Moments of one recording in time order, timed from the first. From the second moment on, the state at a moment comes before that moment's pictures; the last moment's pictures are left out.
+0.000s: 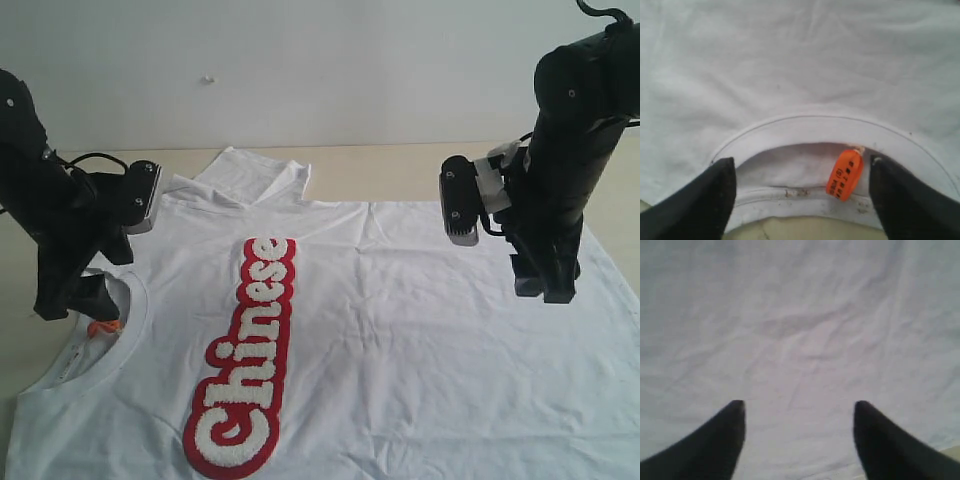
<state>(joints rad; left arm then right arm) -0.22 1.91 -1.23 -0.21 0.83 1.49 0.15 1.83 -1.20 -0.19 0.87 -1.03</state>
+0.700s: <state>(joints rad) -0.22 1.87 -1.16 -0.20 0.86 1.49 0.08 1.81 -1.20 -0.10 0.95 -1.25</state>
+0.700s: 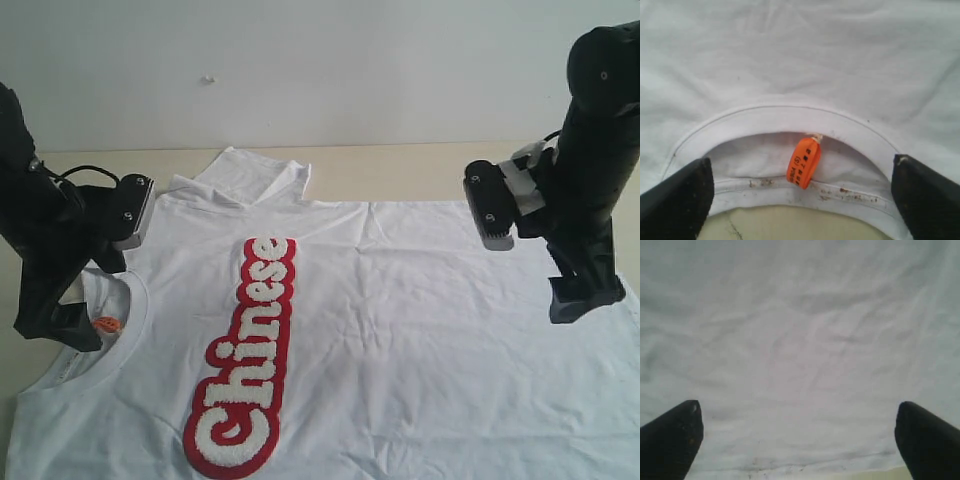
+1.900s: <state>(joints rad) -0.22 1.91 -1.16 -0.19 0.83 1.54 -0.28 1.93 -1.06 0.02 0.75 -1.57</state>
